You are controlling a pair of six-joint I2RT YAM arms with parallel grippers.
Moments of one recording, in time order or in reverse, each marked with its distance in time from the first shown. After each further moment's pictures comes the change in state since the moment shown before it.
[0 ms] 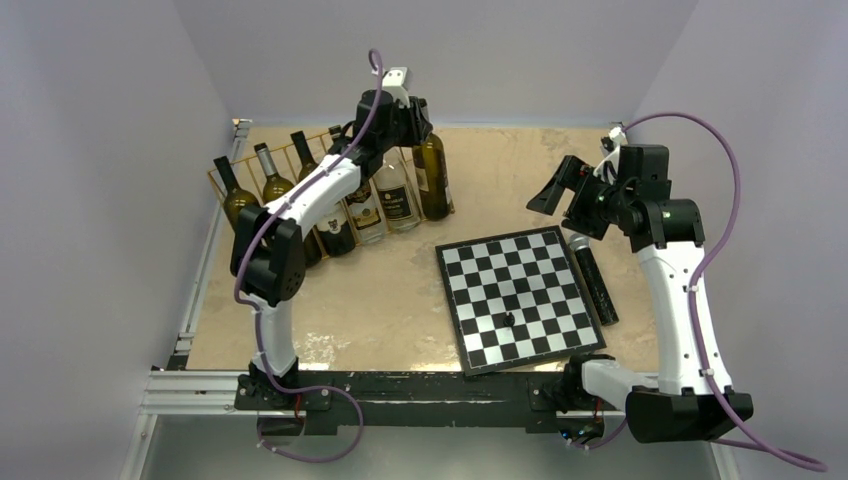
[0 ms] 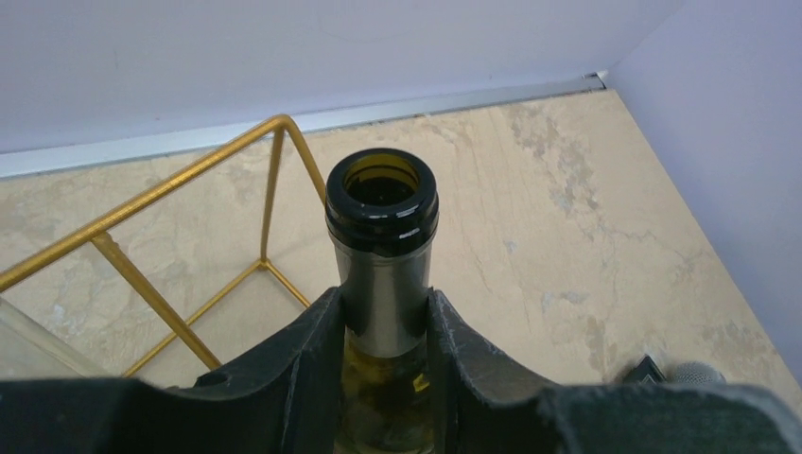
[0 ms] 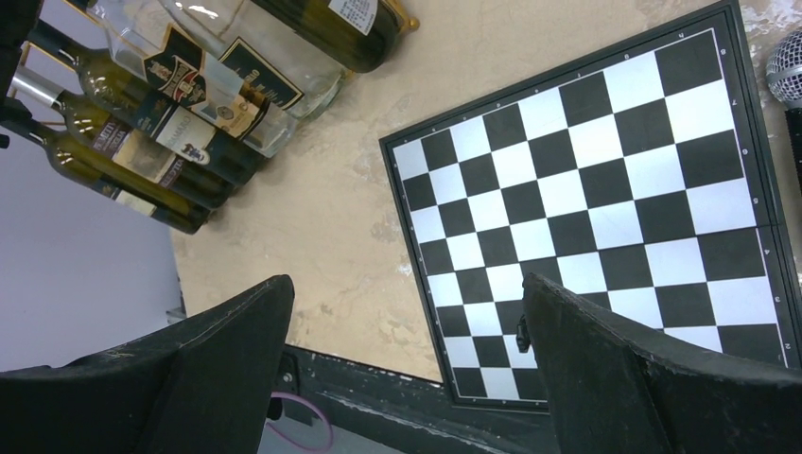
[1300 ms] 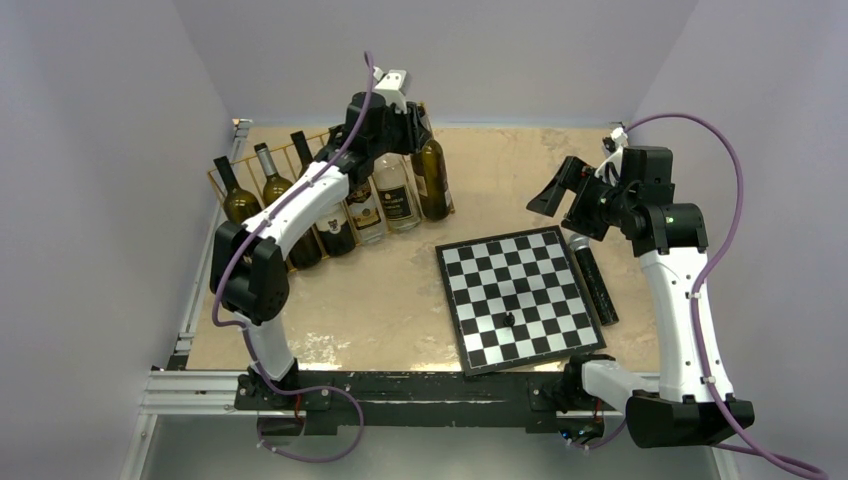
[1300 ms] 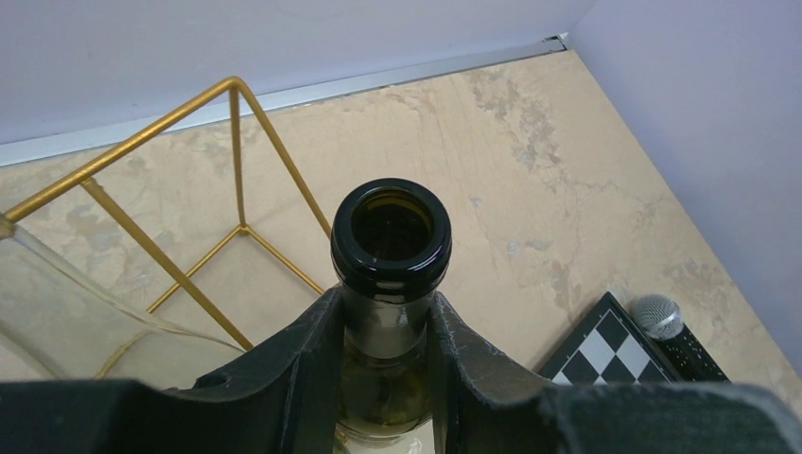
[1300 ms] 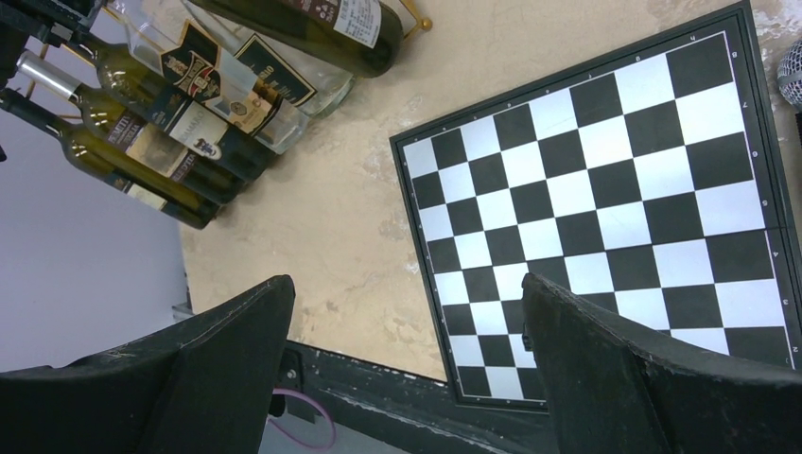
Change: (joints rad) left arm -0.016 -0.156 -0.094 -0.073 0.026 0.033; right arm 0.000 -0.023 0.000 -0.001 -0.011 0.000
